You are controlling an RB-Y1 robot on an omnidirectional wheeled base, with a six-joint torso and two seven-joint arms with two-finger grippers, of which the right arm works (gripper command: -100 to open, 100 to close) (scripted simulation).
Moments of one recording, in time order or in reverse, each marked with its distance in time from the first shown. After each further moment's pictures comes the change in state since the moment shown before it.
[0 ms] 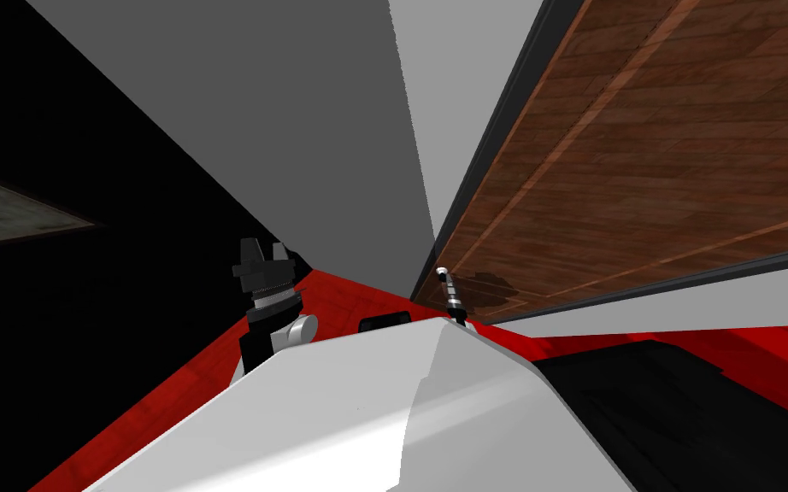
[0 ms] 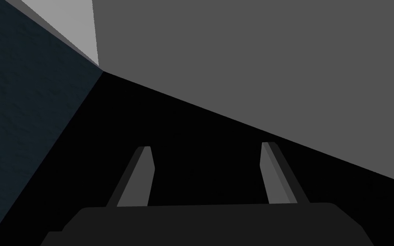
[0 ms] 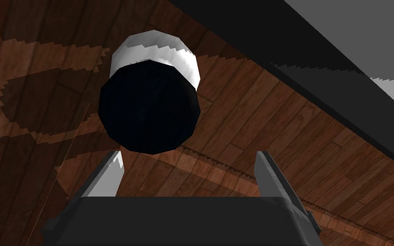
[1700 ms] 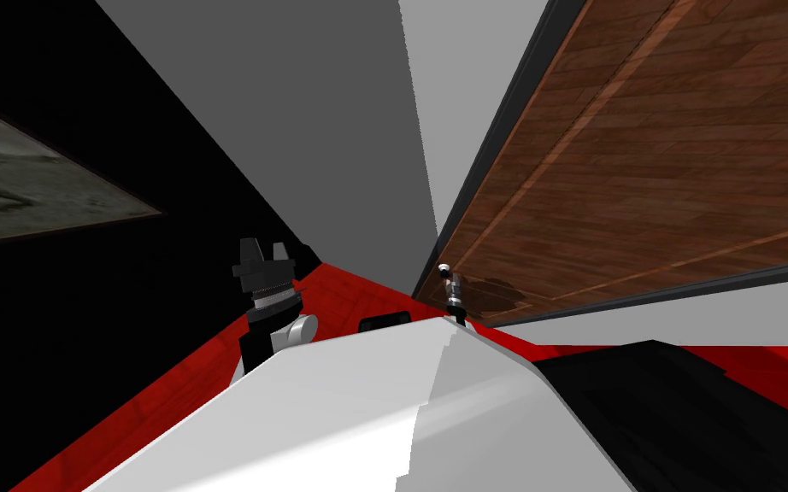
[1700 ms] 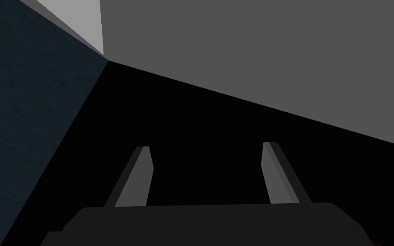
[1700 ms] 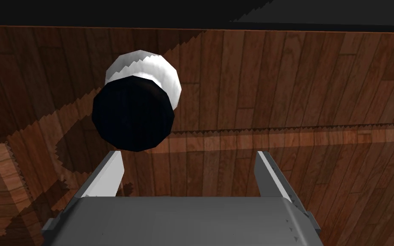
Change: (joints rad) arm -0.010 -0.017 0.055 0.012 -0.177 0.039 -0.424
